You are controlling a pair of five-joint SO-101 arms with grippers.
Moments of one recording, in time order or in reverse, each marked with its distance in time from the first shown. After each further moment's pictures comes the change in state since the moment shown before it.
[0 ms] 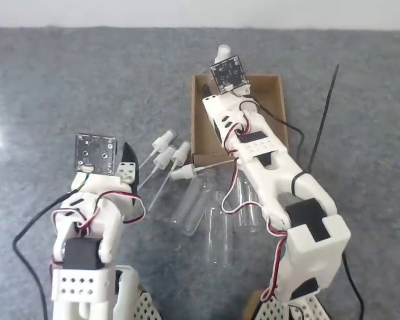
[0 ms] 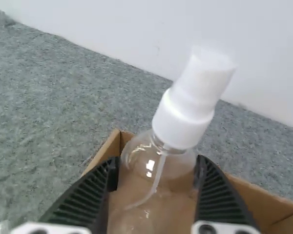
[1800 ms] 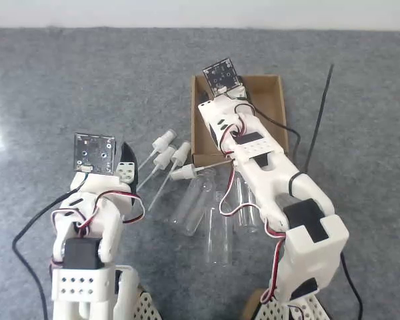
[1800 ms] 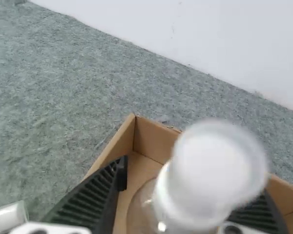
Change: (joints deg) left arm -0.5 0.0 0.0 0.0 0.0; right arm -1.6 0.0 -0.1 4.2 0.4
